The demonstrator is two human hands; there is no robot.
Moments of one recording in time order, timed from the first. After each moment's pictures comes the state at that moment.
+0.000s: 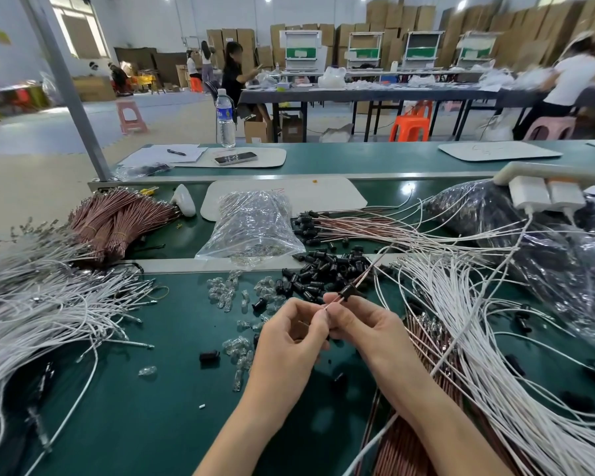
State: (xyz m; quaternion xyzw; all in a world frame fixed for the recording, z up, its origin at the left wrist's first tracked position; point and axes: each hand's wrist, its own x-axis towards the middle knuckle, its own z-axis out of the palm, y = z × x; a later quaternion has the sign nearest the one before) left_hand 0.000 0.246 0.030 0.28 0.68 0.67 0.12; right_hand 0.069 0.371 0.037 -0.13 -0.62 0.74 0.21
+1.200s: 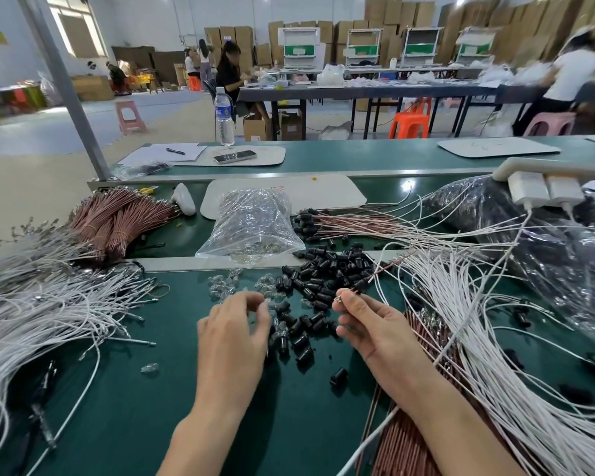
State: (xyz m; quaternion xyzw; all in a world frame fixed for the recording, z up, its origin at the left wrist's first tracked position) left_hand -0.030 0.208 0.026 0.24 0.88 0.39 -0.11; right_hand 0.068 0.378 0.035 -0.18 -0.46 0.85 0.17
